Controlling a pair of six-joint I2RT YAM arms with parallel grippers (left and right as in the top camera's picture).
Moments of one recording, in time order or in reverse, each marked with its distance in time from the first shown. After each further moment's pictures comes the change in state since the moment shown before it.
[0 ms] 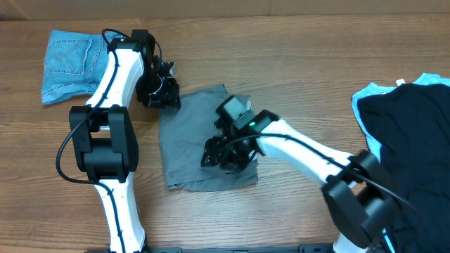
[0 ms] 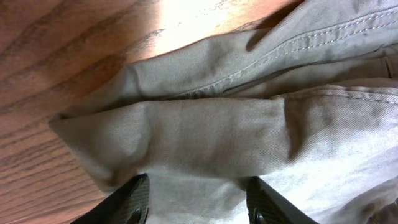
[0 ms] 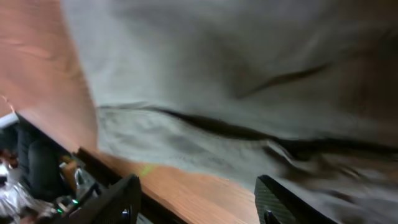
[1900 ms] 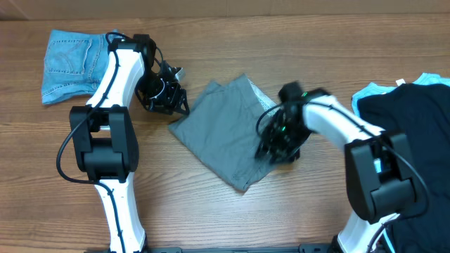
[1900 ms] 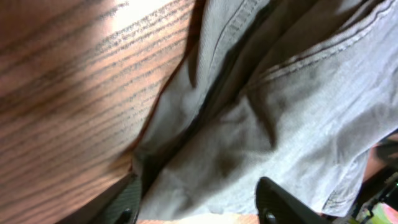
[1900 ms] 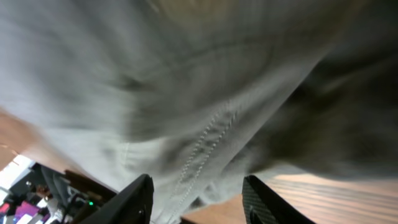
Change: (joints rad) left arm -0.003 0.000 -0.006 -0.105 0.152 0.128; right arm -0.407 0.039 -0.048 -0.330 -0.011 -0.273
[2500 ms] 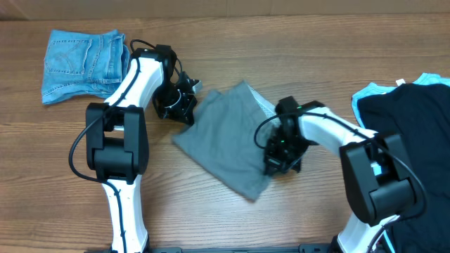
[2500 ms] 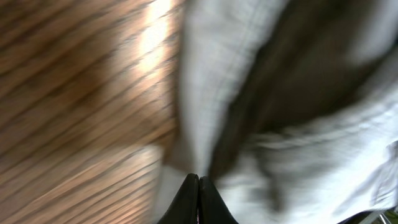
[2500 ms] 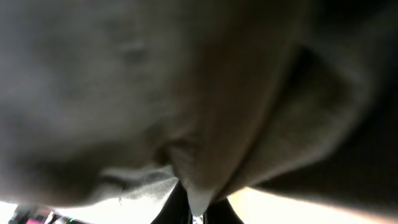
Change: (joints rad) left arm -0.087 0.000 -0.108 0.084 -0.038 0.051; right arm 0.005 -0.010 -0.103 -0.001 0.082 0.107
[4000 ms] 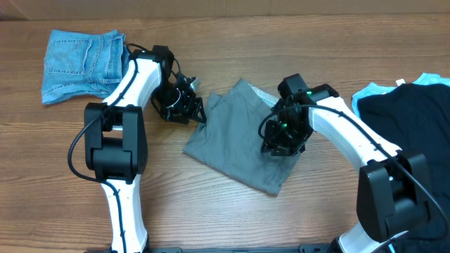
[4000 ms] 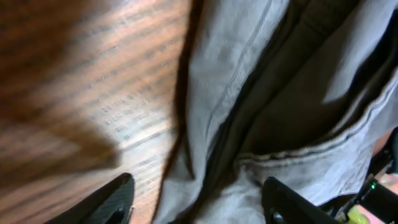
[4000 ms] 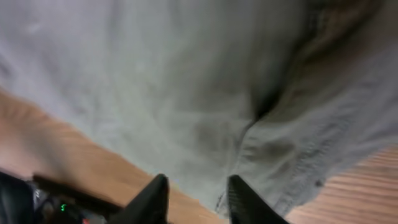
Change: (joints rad) left arm 0.001 0.000 -0.018 0.027 0.122 -0.150; right arm 0.011 -0.116 0.158 -0.063 0.050 -0.173
